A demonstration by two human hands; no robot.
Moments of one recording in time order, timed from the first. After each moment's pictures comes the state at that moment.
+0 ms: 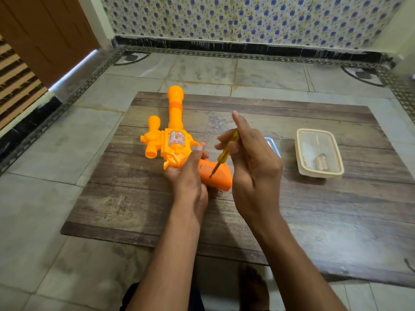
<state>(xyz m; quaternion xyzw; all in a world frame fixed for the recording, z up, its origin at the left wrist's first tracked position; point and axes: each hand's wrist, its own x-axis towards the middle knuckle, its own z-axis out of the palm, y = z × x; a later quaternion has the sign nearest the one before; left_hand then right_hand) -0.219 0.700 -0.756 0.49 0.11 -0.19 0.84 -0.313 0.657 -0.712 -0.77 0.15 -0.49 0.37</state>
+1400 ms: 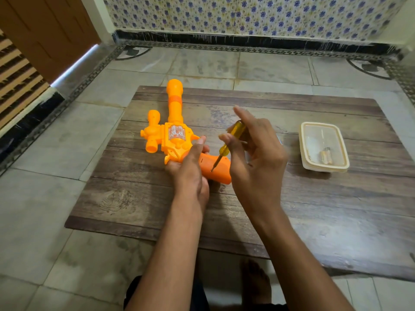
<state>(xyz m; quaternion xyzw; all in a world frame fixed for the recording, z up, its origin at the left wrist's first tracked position) -0.217 0.703 -0.755 0.51 0.11 -0.21 0.83 -0.308 0.659 -0.715 -0.76 0.20 -0.50 0.37</state>
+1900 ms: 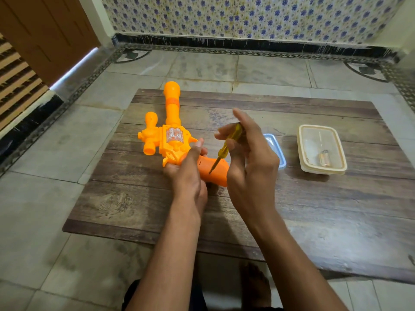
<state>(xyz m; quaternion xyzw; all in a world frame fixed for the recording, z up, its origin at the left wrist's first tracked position) -0.214 0.703 -0.757 0.51 0.12 -0.20 0.83 -0.306 0.661 -0.715 -0.77 0.19 -0.49 0.38</state>
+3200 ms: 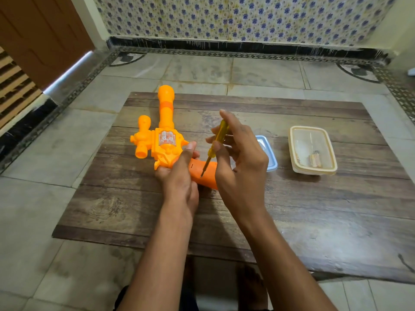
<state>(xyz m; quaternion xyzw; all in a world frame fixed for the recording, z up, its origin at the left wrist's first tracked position) -0.219 0.704 -0.752 0.51 0.10 -0.21 0.83 -0.303 0.655 -0.720 -0.75 0.20 -0.49 0.40</state>
